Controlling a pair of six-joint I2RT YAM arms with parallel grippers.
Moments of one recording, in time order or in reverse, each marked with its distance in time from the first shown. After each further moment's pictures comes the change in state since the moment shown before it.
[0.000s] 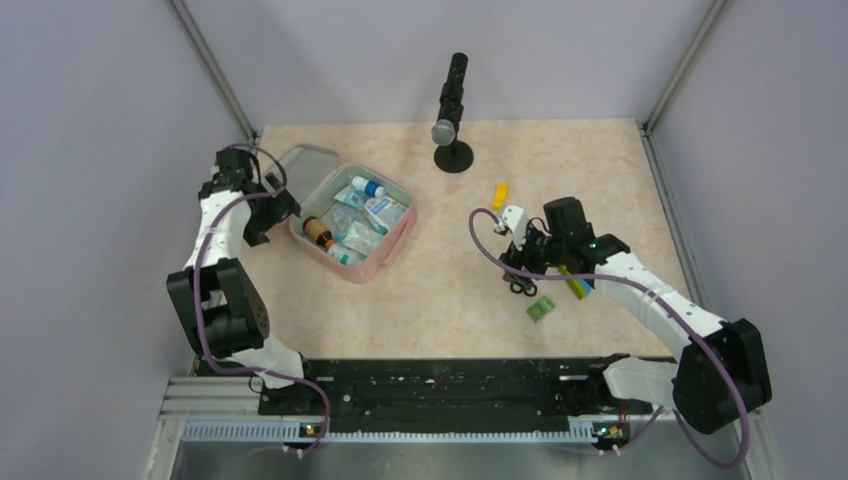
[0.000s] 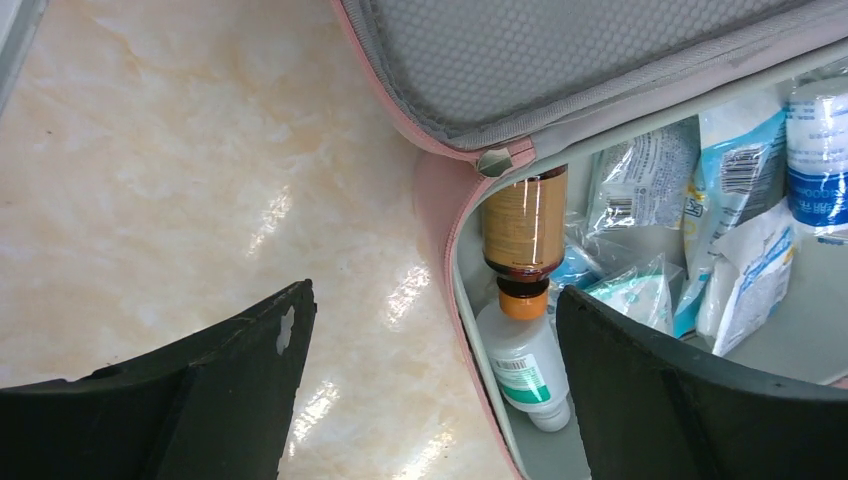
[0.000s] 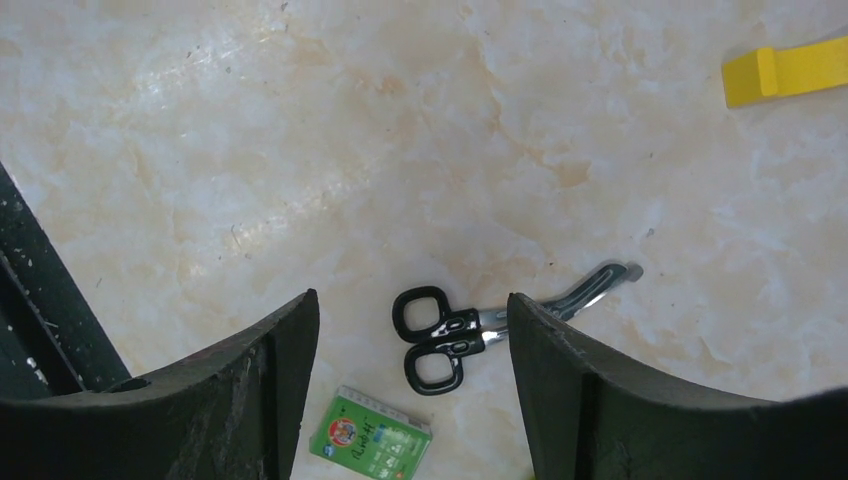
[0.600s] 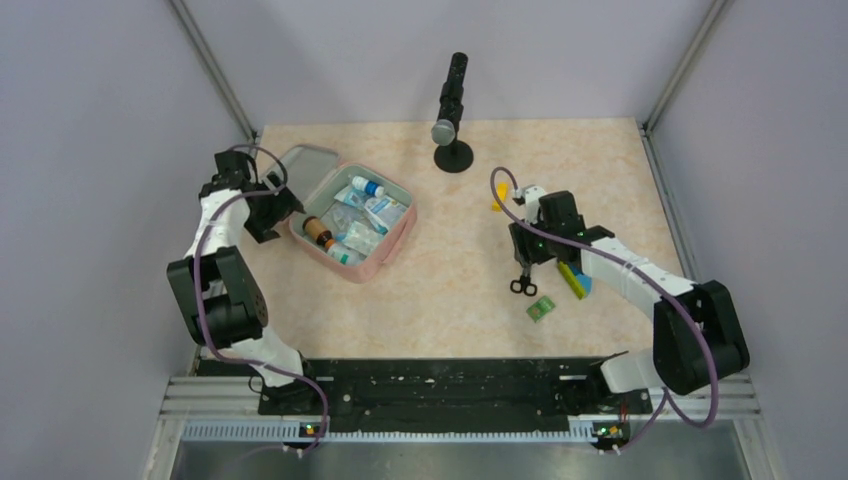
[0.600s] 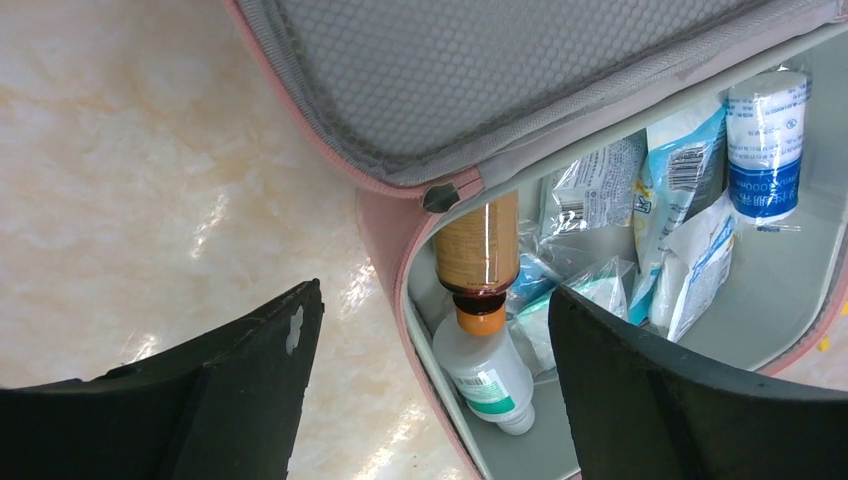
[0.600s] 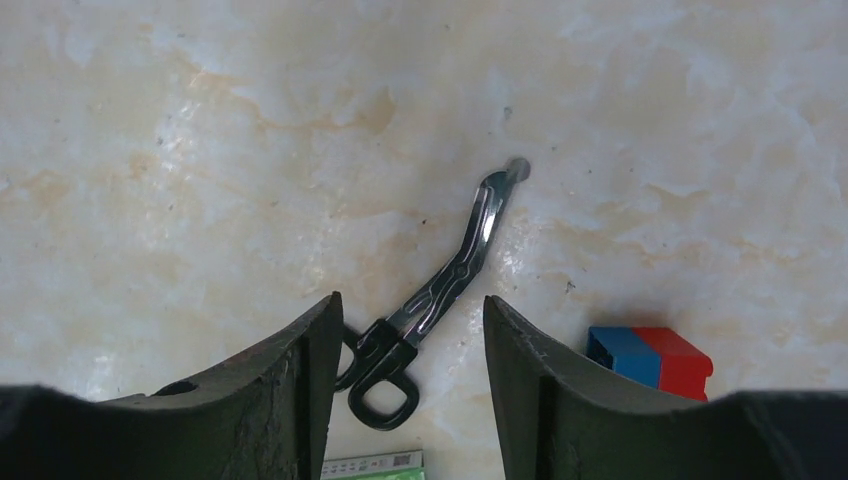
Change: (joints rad) left arm 0.049 0.078 -0.017 0.094 0.176 -0.015; right arm -0.054 0.177 0.007 0.153 0.321 0.431
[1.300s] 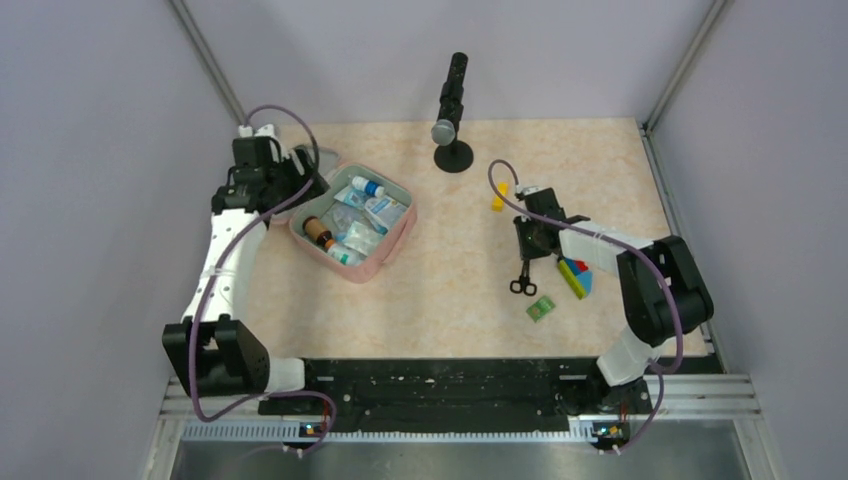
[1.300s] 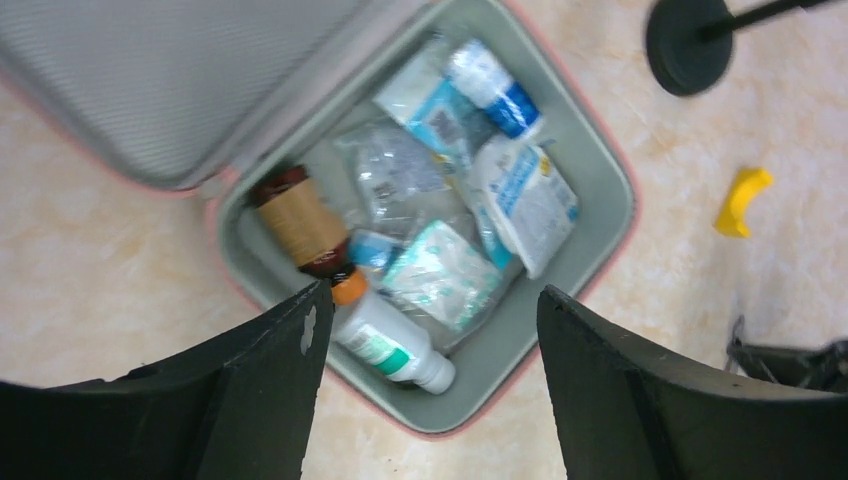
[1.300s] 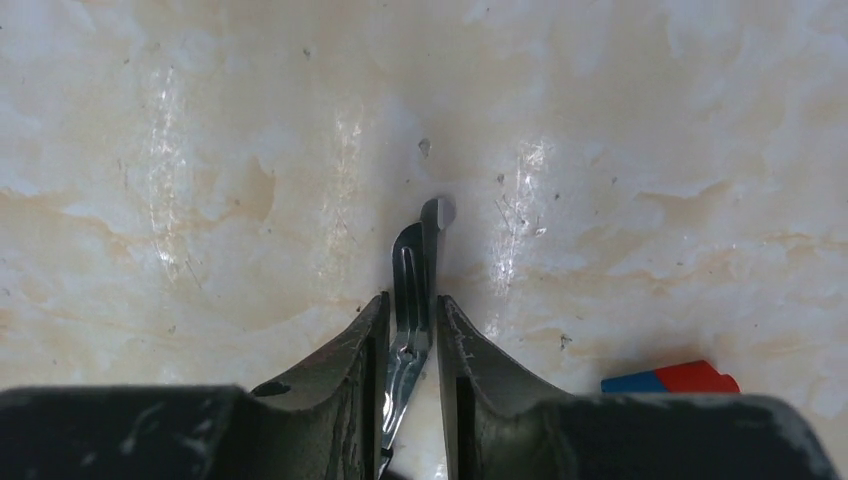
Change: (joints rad) left arm -0.195 -0.318 -0.009 0.050 -0.040 0.096; right arm -0.004 0.276 0.074 0.070 0.177 0.240
